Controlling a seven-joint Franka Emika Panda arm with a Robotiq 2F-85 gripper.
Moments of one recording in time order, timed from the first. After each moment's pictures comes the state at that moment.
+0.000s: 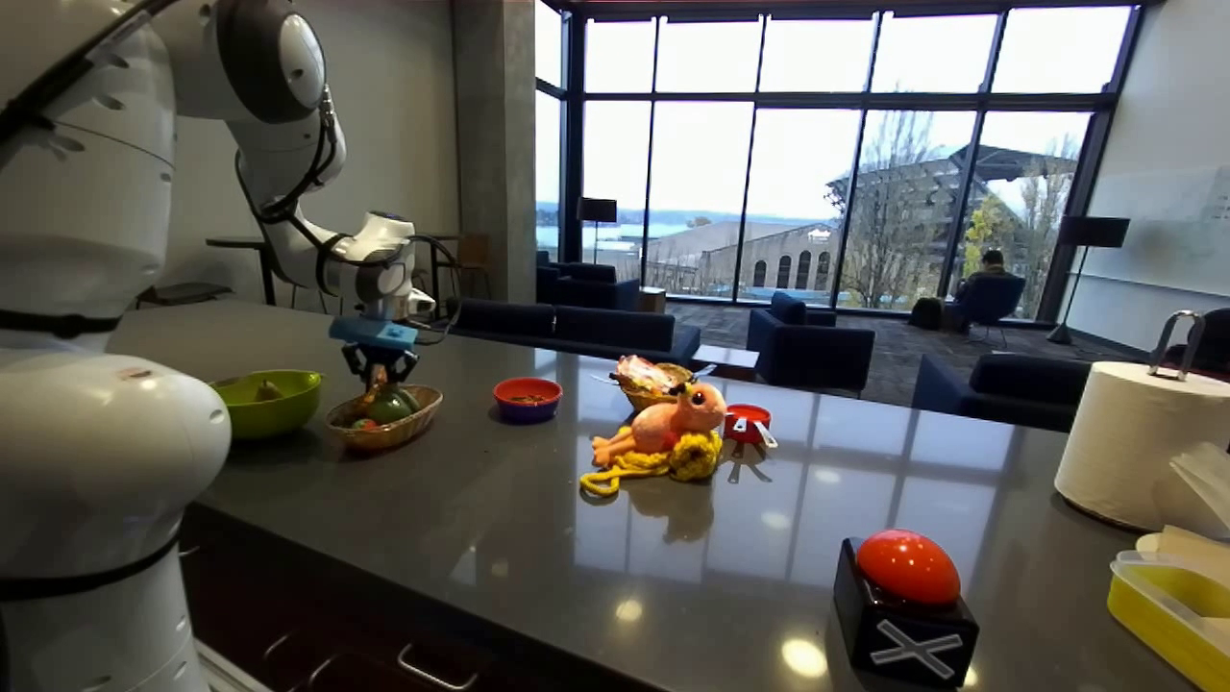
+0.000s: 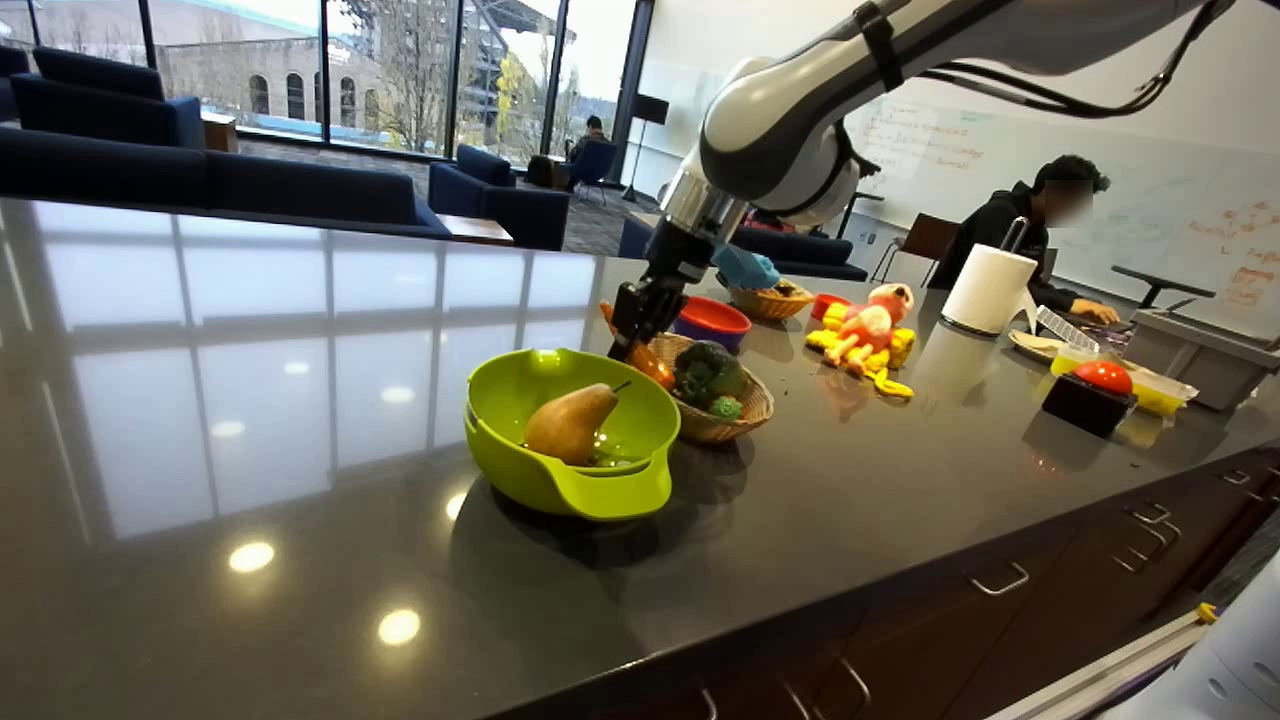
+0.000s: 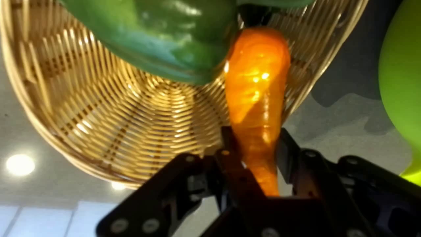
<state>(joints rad) 0.22 0.27 0.28 -2.11 0.22 2.55 -0.26</state>
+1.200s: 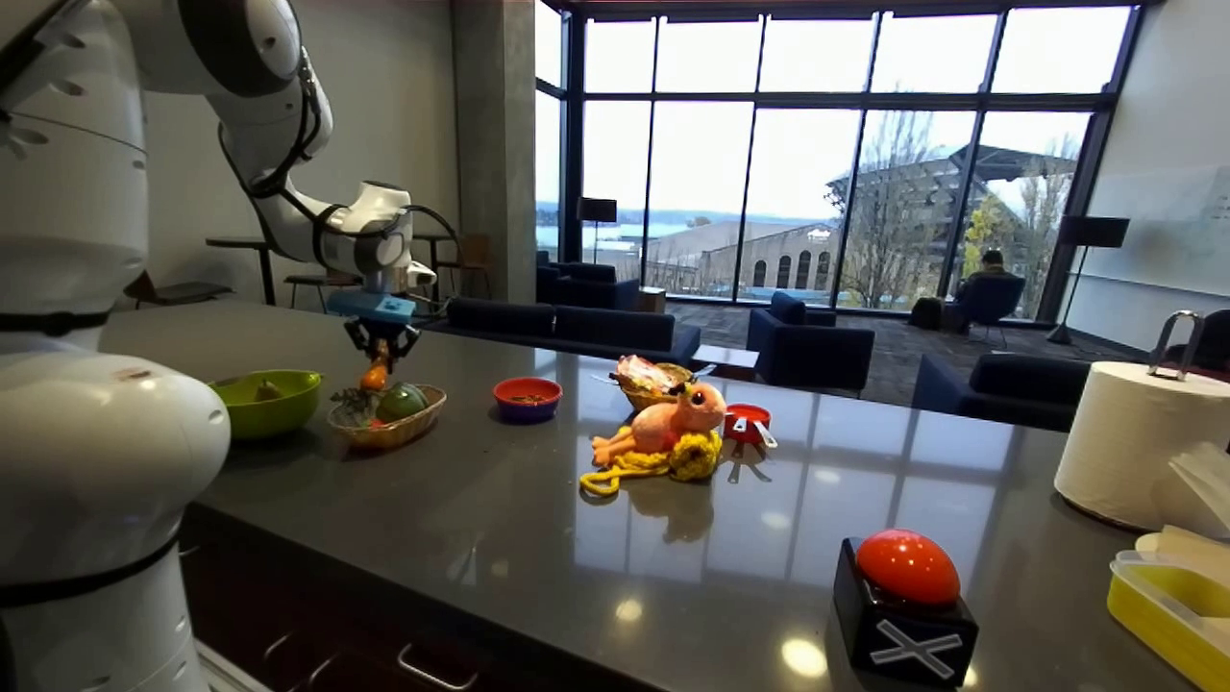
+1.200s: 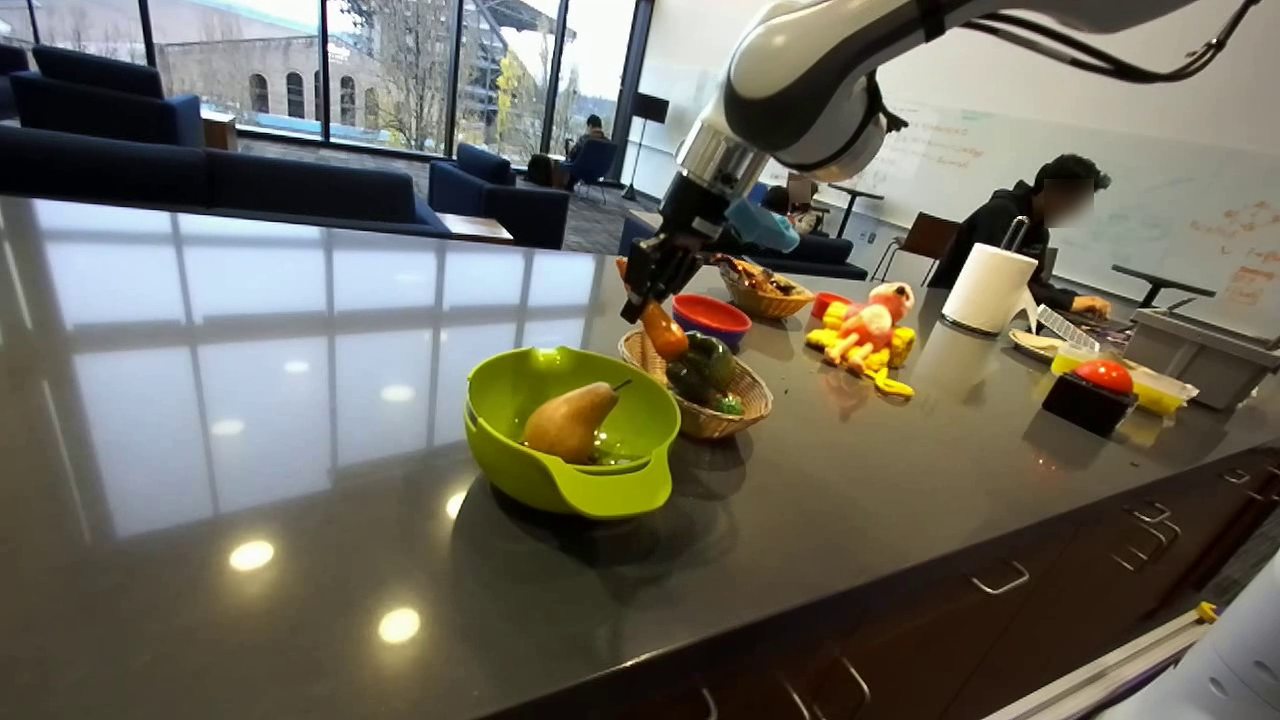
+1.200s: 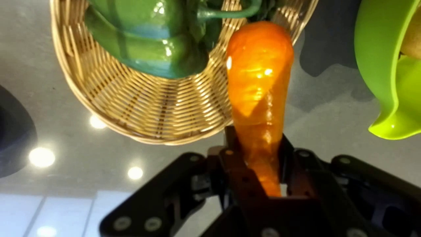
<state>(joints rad) 0.21 0.17 0.27 -2.11 0.19 2.50 -0.19</state>
